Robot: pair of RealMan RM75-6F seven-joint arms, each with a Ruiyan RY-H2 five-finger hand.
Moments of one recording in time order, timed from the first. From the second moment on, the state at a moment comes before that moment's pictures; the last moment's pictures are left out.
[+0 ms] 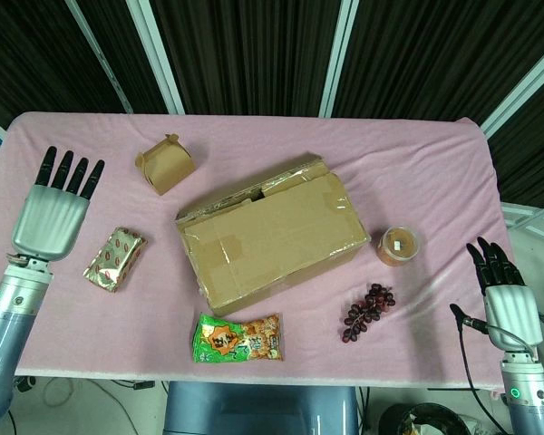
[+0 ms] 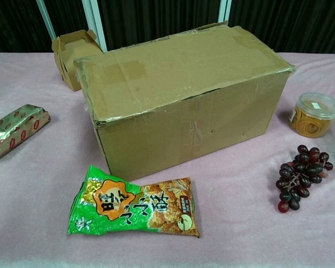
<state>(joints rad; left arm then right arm) -0.53 -0.97 -0.26 -1.96 1.19 1.29 0.99 0.12 -1.25 0.12 -1.52 -1.52 1.55 -0.08</state>
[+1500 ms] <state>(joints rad) -0.11 -1.18 -0.07 -1.53 1.48 1.65 0.00 0.85 -1.15 0.41 -1.77 -1.16 0.82 -0.53</state>
